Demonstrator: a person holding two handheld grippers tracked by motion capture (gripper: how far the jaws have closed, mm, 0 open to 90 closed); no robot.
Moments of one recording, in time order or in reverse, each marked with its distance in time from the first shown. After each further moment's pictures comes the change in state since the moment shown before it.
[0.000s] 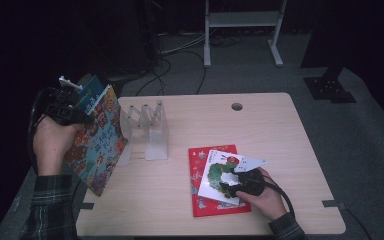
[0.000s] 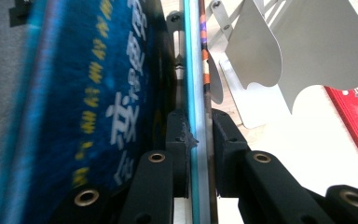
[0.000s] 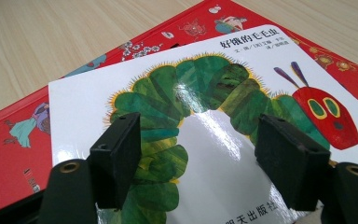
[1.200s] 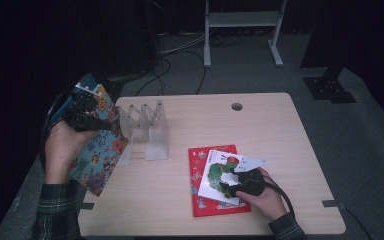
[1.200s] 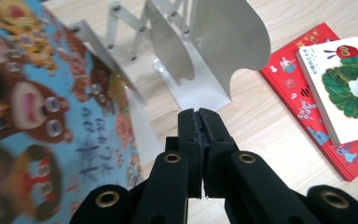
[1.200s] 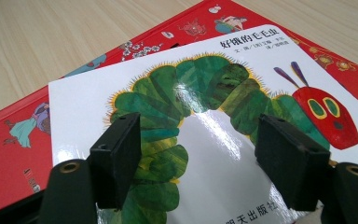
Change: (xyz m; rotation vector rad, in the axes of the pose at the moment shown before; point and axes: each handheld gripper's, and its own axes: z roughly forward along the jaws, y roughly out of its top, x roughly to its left) left arm -0.046 -0.007 0.015 -0.010 -0.204 0.180; right arm 0.000 0.000 0.000 0.004 -0.001 -0.001
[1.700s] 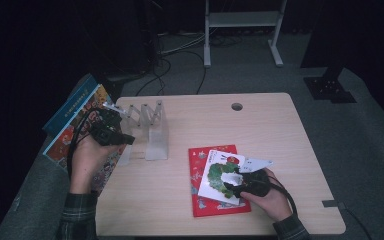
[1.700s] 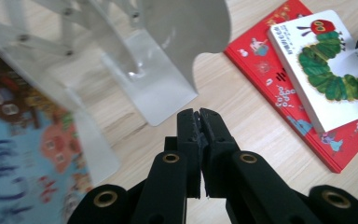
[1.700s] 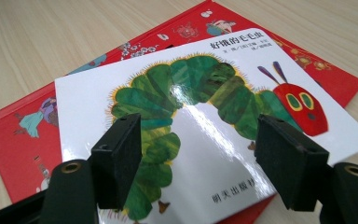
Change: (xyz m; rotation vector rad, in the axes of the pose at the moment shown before) left arm -0.031 -0.017 0.057 0.012 -0.112 0.066; right arm -0.002 -0.002 -0.018 -0.012 -0.021 -0.004
